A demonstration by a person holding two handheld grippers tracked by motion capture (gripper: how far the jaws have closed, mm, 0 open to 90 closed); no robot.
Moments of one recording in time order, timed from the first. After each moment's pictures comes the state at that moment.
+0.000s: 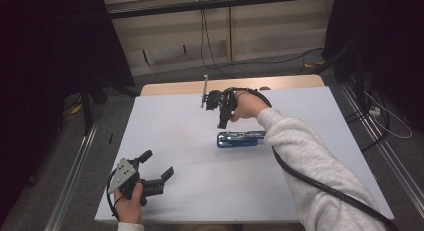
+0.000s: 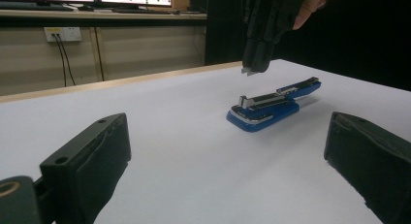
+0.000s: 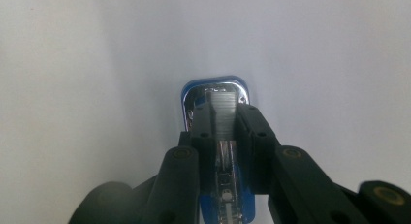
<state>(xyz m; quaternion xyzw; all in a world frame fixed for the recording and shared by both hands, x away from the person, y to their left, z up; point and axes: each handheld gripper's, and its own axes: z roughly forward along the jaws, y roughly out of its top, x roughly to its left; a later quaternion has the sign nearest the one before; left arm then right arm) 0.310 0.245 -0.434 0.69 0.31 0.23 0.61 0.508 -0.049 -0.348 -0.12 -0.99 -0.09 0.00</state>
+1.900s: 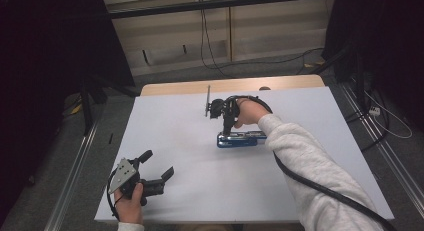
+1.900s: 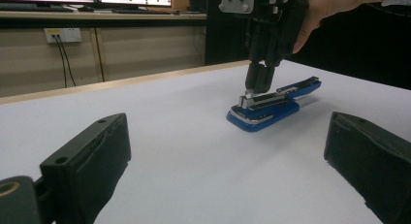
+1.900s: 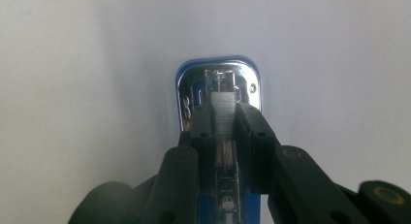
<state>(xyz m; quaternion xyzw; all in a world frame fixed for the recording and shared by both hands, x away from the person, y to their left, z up) 0.310 0.244 -0.434 0.69 0.31 0.23 0.61 0.506 -0.054 -0.378 -0.10 -0.99 -0.07 0.01</state>
